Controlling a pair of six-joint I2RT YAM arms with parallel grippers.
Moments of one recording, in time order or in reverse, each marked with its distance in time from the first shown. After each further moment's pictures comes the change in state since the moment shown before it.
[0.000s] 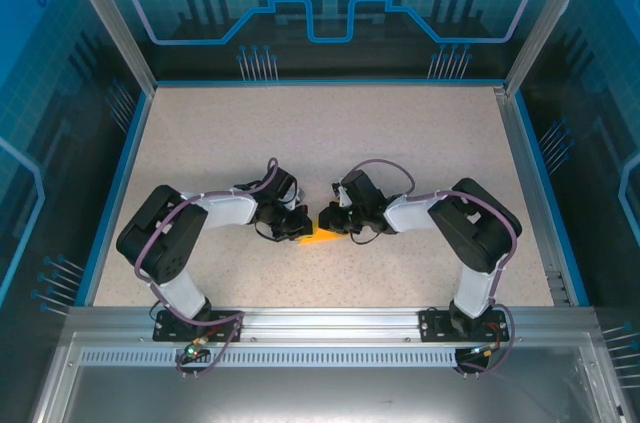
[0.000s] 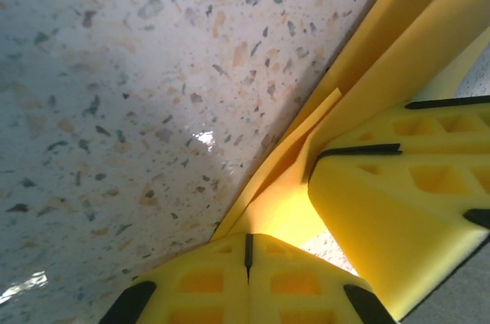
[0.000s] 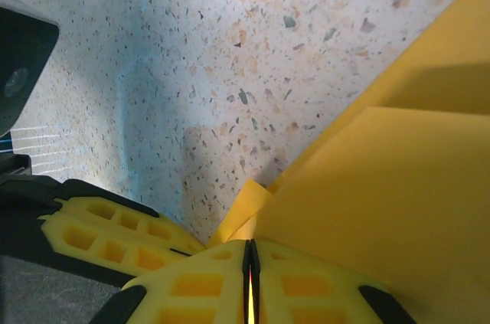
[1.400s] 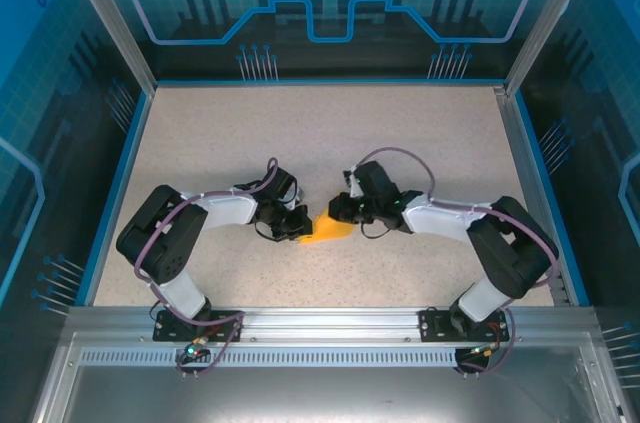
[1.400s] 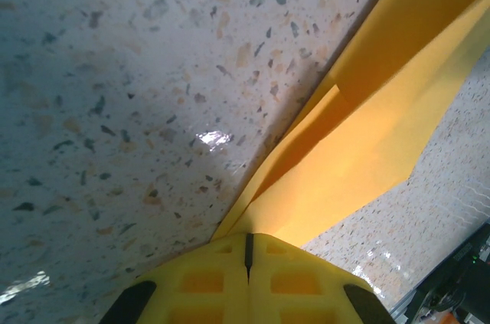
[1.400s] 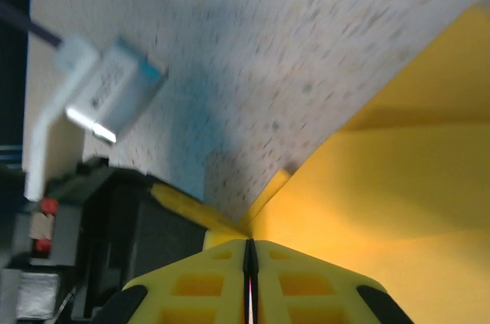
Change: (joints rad) left arm 0.000 0.000 0.000 -0.007 -0.004 0.002; right arm -0.011 -0.207 -0.013 -0.148 0.106 -0.072
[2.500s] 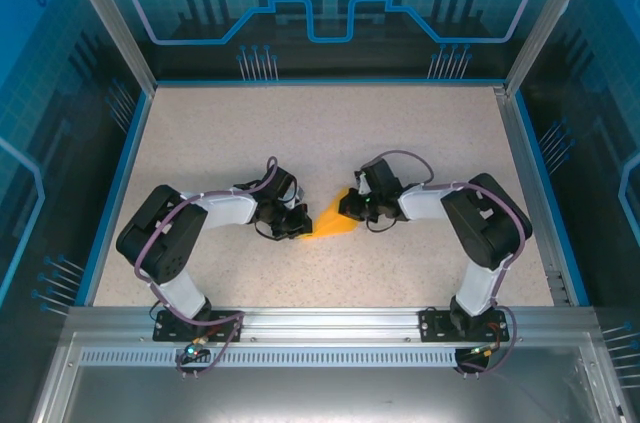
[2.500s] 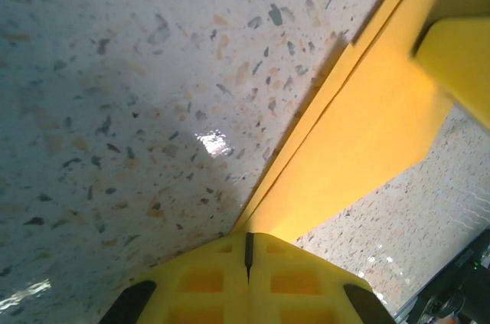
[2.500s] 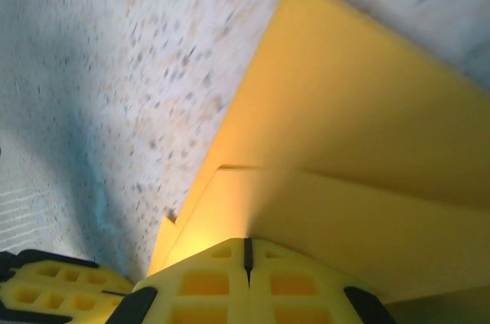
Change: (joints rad) left arm 0.003 0.000 0.000 0.013 -0.013 0.003; right arm -0.172 0.187 0.025 0.035 -0.066 0.016
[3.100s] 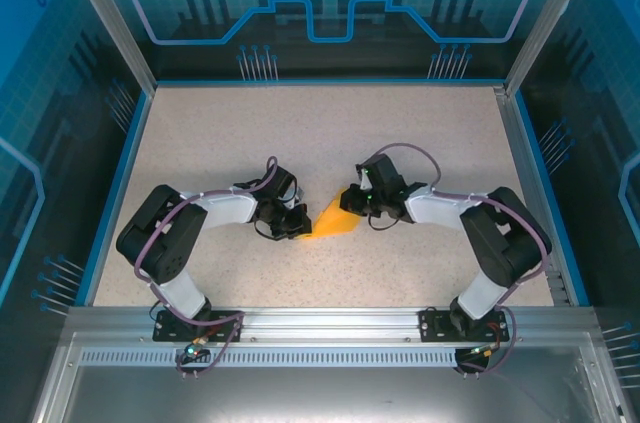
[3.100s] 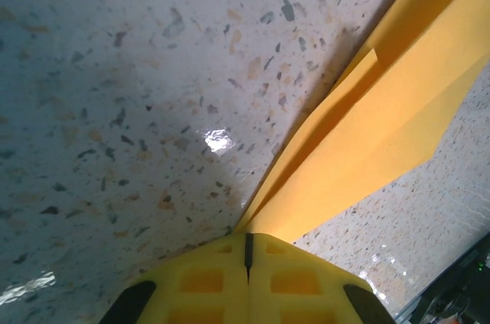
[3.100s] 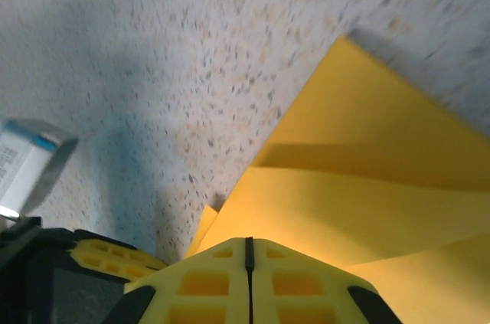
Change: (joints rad) left arm 0.000 0.000 0.014 -0.037 -0.006 0.004; right arm 0.058 -0.128 -0.003 -0.063 0.074 -0.025
